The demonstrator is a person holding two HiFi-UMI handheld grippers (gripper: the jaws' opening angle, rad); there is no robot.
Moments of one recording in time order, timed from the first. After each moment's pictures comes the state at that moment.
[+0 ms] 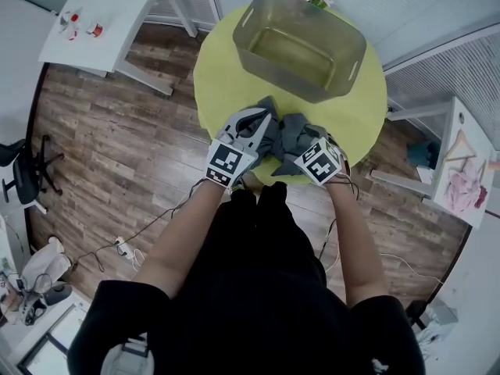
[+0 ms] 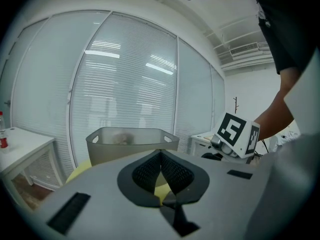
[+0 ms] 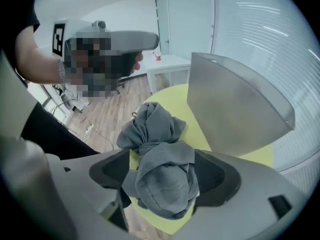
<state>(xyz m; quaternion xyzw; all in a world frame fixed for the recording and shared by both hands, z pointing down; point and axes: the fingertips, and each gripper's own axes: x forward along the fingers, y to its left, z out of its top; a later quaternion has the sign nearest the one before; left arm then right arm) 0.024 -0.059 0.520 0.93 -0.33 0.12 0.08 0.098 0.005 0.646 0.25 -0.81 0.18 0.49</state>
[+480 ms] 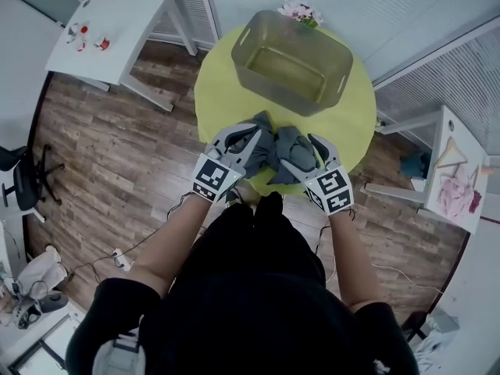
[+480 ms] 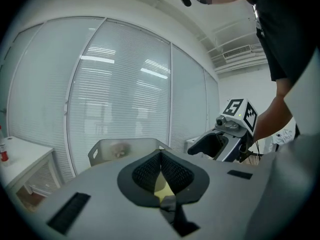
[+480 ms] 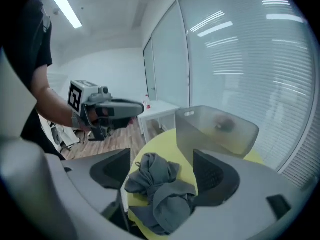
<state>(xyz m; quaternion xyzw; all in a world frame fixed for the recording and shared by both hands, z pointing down) 0.014 -0.035 0.465 0.94 -0.31 0.11 0.05 0.097 0.000 0.510 0.37 -0.88 0.15 0.26</state>
